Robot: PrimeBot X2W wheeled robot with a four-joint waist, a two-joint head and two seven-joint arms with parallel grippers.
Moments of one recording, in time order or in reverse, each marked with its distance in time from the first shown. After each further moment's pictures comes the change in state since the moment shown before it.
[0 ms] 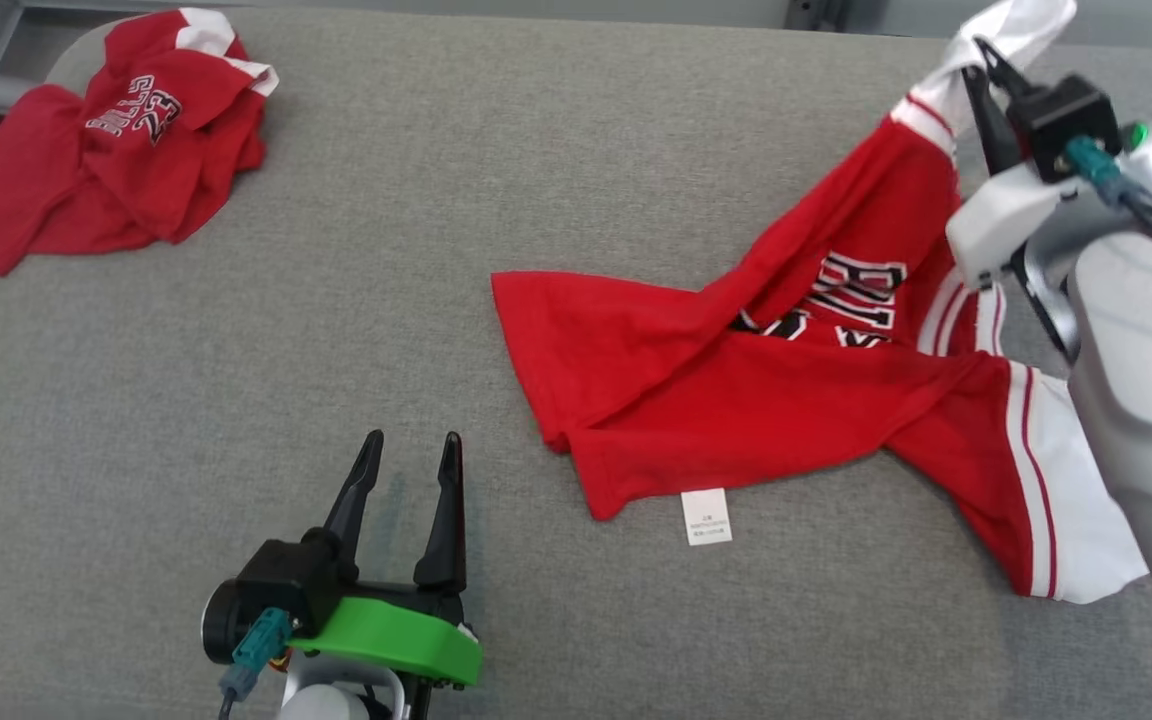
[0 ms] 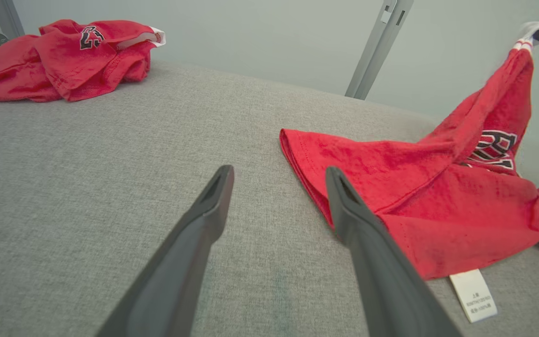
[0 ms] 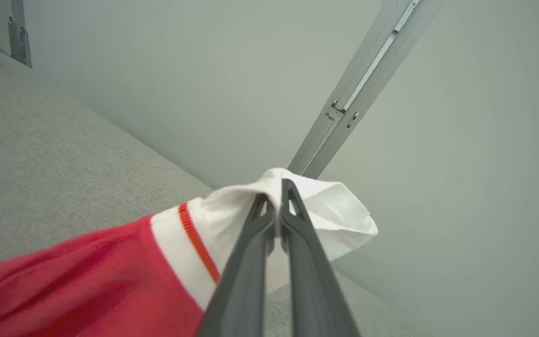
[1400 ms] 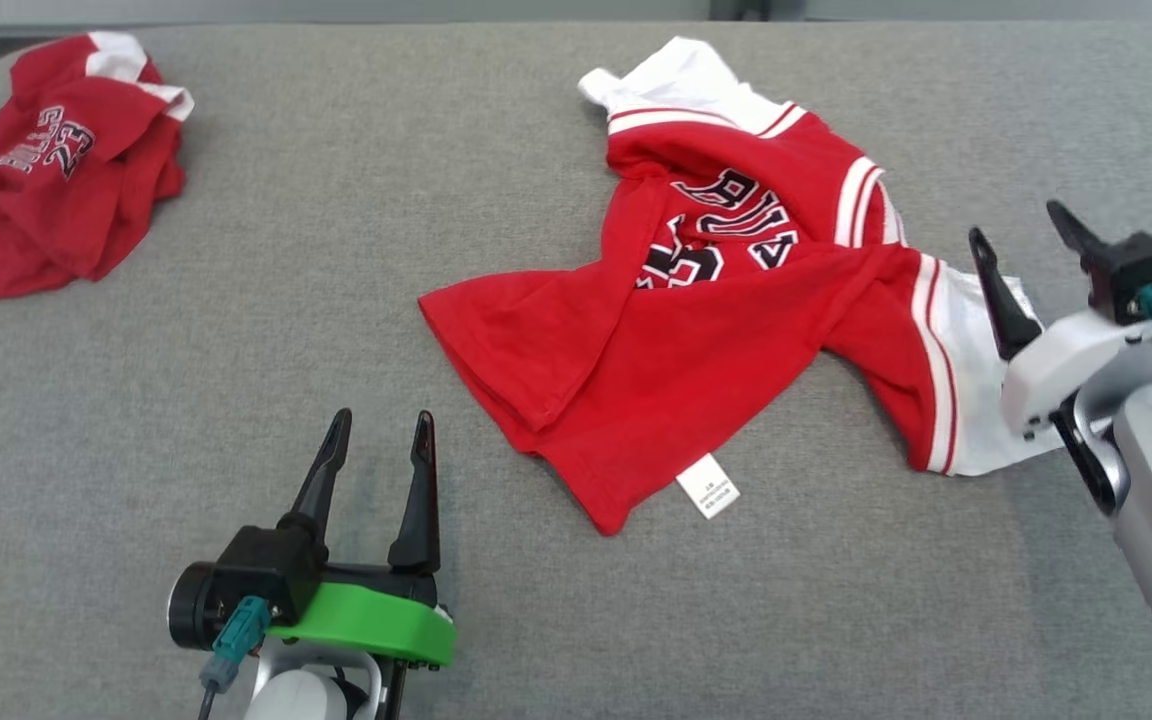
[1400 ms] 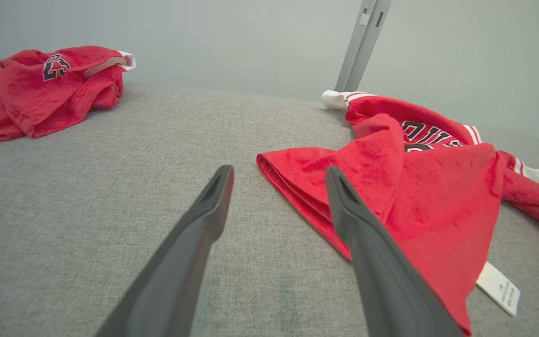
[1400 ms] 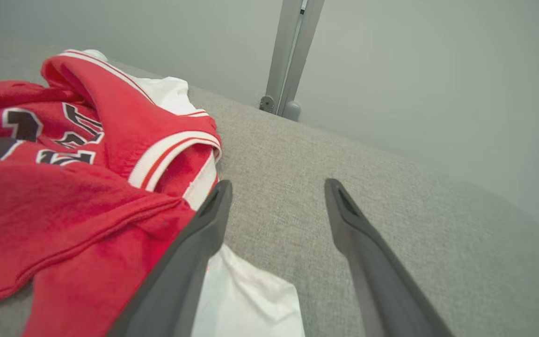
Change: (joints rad) left arm -0.019 -0.001 0.049 -0.012 0.064 -0.002 0.000; right arm 0.161 -0.111 0.105 0.114 0.361 0.000 -0.094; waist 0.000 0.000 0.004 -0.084
